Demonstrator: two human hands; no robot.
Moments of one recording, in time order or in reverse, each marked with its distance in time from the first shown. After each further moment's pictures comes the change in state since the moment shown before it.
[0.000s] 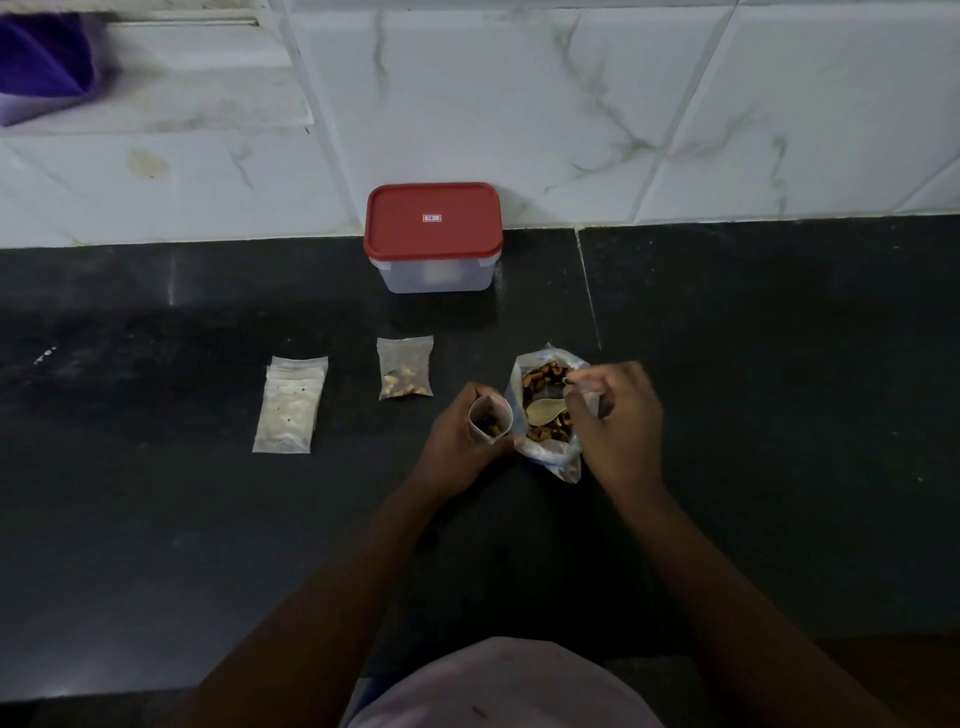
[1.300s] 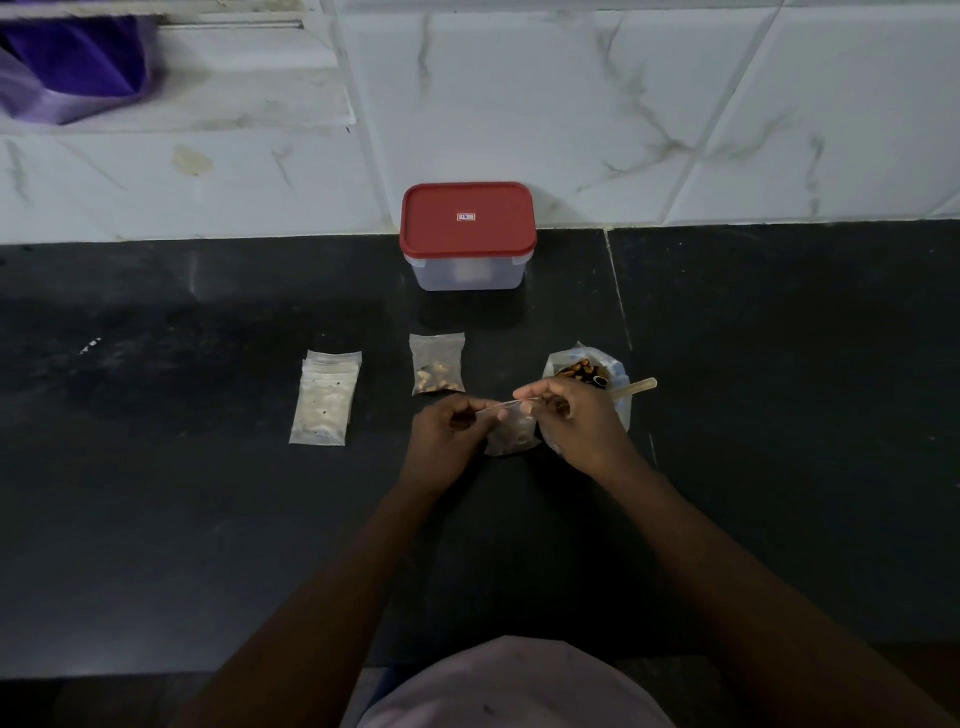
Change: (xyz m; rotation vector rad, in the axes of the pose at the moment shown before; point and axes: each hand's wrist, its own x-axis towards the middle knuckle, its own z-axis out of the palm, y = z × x) left_hand -0.020 -0.006 -0.041 0.002 0.168 -0.086; right_hand 0.004 -0.022 0.045 0.129 -0.462 -0.061
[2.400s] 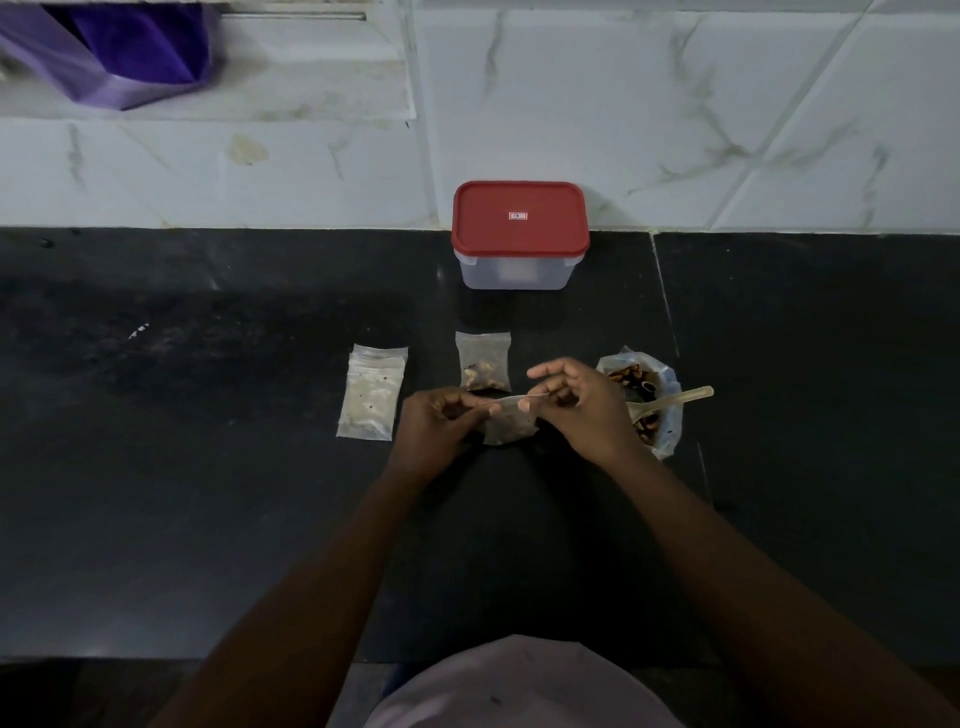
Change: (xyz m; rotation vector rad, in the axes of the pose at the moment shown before) left_hand 0.000 -0.006 -0.068 -0.036 0.015 0.022; right_hand 0.022 -0.024 0.042 0.099 0.001 0.020
